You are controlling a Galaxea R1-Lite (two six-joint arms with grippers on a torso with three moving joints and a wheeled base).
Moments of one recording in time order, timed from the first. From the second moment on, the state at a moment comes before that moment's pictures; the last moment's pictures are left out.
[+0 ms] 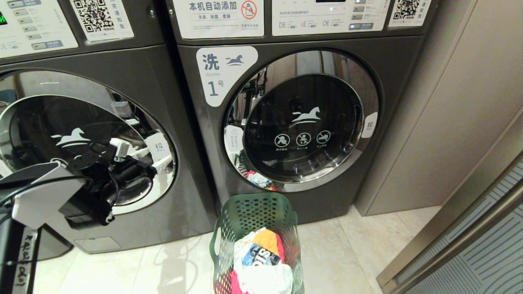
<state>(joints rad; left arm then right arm) 0.21 2.52 -1.31 -1.39 -0.73 -0.01 -0.01 0.00 -0.08 0.21 0.03 -0.10</state>
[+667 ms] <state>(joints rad) 0.20 2.58 -1.43 -1.37 -0.75 -0.10 -0.01 0.00 -0.08 0.21 0.03 -0.10</state>
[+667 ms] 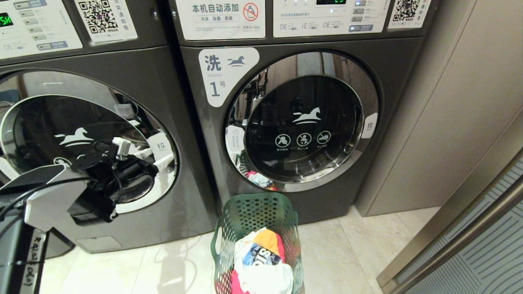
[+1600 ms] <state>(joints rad) 0.21 2.54 -1.30 -1.45 -0.75 -0.06 -0.01 0.00 -0.08 0.21 0.03 -0.10</state>
